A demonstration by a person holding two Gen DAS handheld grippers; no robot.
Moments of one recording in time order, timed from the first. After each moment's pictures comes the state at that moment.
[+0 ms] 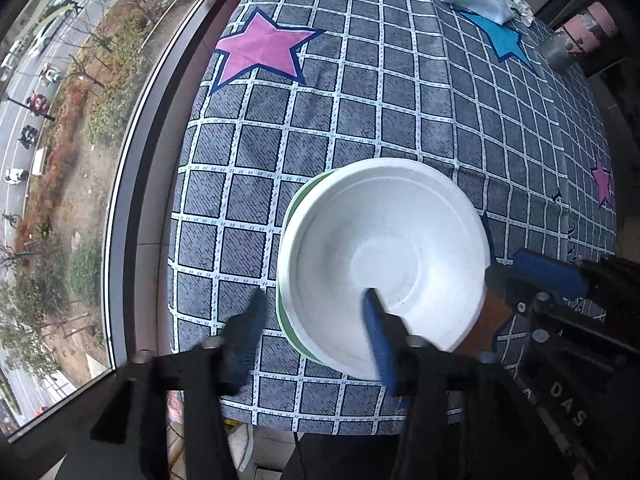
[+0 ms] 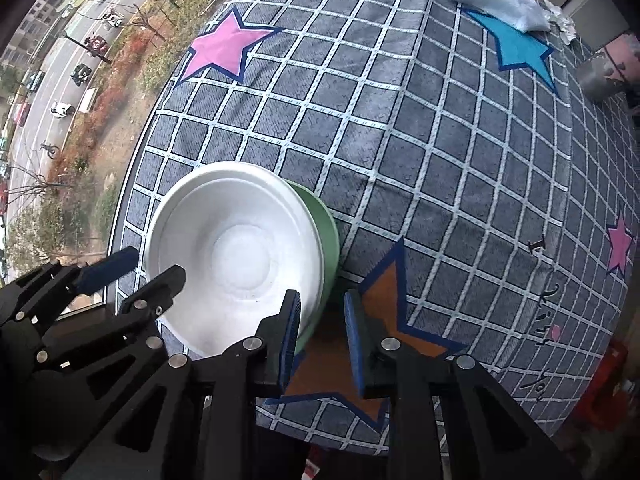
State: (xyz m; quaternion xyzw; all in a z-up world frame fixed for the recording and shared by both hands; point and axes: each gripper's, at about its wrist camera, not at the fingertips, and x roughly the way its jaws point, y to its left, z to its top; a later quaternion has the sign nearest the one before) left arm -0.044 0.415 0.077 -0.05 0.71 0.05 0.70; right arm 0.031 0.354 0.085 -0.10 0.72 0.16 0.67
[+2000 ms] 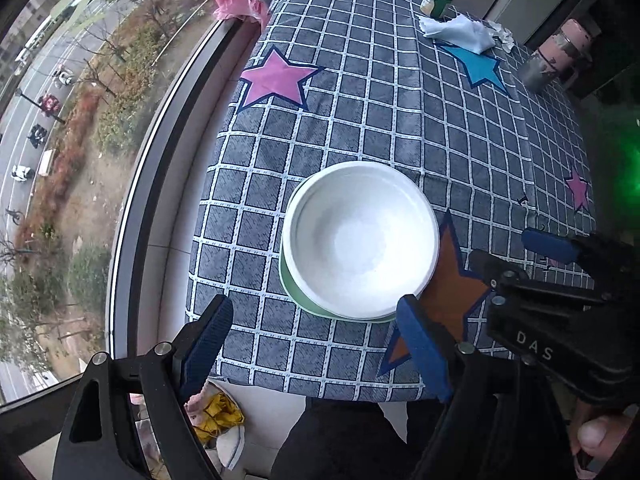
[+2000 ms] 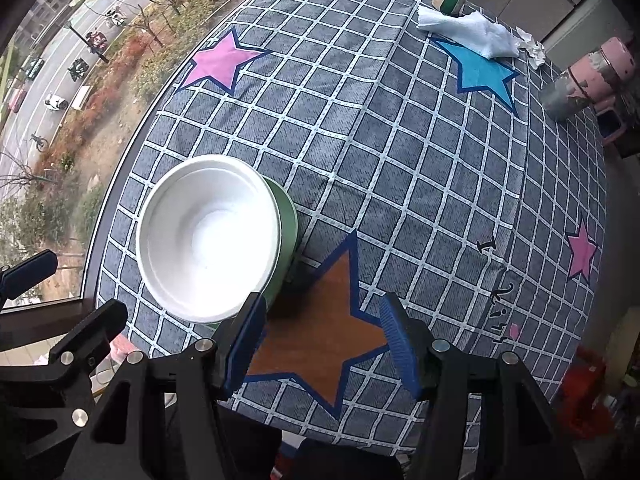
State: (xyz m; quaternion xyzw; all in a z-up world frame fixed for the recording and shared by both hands) left arm -0.080 0.400 0.142 -0.06 0.67 0.07 0.74; right arm 0.008 0.326 0.114 -0.14 0.68 0.15 0.71
